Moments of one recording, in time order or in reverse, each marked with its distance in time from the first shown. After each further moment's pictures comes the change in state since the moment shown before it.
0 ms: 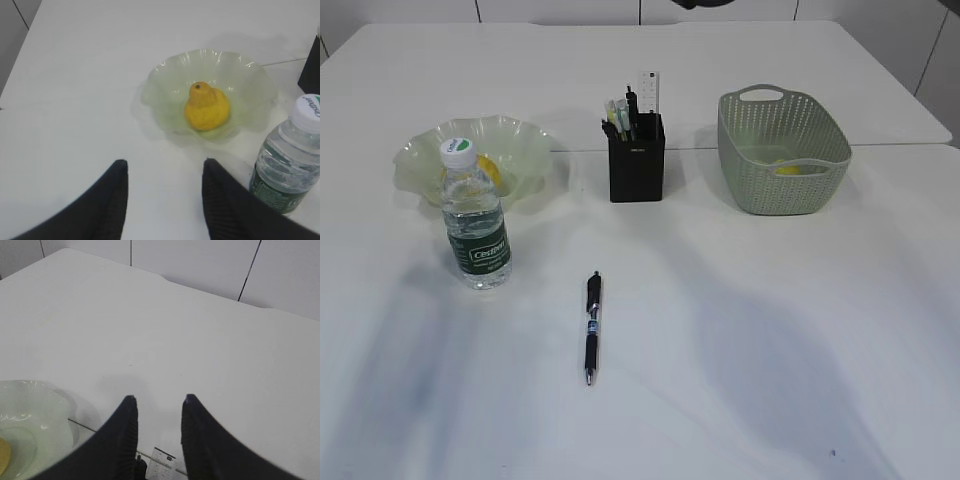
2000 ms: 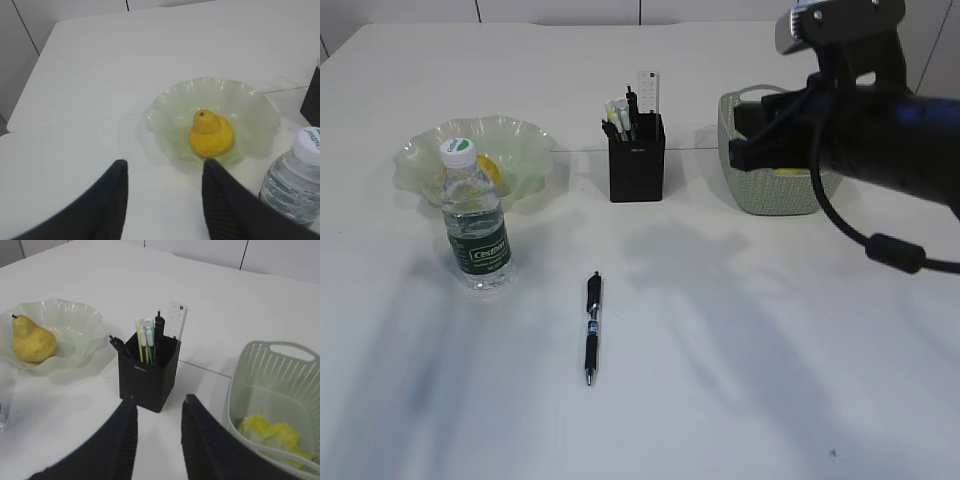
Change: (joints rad) left arm 0.000 0.000 0.000 -0.006 -0.089 0.000; right arm 0.000 -0.765 1.604 0.112 -0.914 -0.070
